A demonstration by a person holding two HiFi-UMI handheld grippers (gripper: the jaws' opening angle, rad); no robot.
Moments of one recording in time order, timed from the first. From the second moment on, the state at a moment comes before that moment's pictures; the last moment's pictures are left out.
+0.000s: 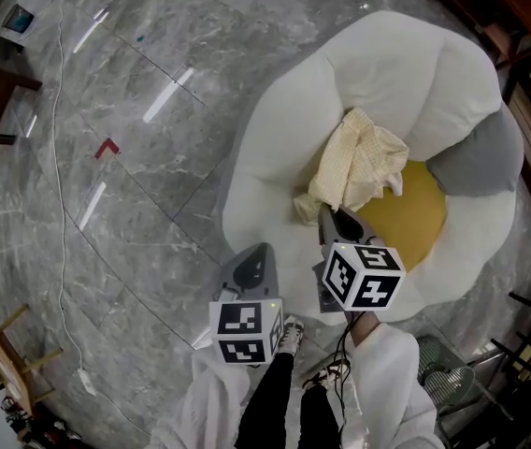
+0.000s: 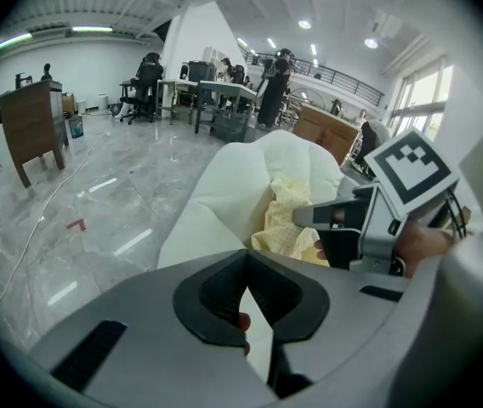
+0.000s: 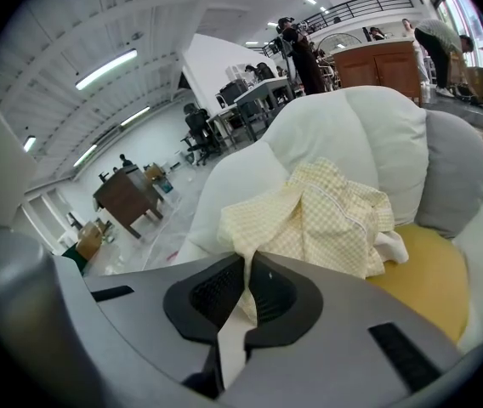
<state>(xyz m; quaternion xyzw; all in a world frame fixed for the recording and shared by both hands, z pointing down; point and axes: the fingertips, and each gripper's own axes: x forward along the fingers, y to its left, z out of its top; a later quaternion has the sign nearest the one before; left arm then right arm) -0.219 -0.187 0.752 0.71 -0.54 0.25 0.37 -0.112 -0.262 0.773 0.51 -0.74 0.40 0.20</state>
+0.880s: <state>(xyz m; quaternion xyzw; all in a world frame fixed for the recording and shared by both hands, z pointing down) -0.133 -0.202 0.682 0.76 -0.50 0.25 0.34 -0.020 -0.217 0.660 0.57 -0.72 0.39 0.13</state>
